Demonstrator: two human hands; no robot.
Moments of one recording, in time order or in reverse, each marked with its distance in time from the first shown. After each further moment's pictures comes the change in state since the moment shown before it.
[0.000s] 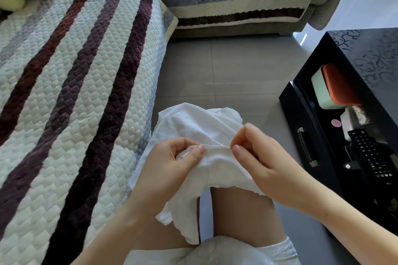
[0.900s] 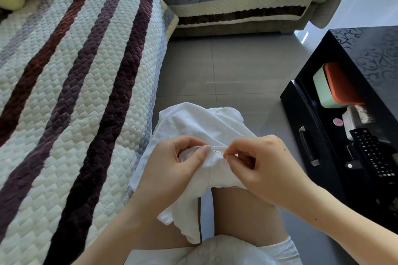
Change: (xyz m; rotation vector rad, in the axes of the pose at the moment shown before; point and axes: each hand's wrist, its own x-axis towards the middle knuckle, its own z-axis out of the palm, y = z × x) left_hand -0.001 0.004 0.002 0.139 0.011 0.190; right_hand 0.005 -0.006 0.010 -0.275 0.119 -0.131
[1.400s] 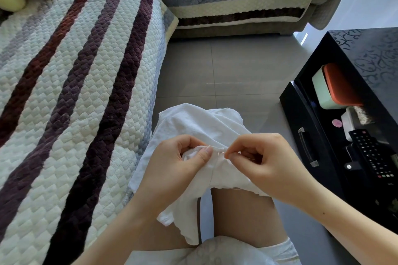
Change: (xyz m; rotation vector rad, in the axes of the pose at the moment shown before) left_hand 0.002 0.002 0.002 0.042 -0.002 -0.069; right_hand 0.000 -0.001 -0.008 0.264 -0.046 0.108
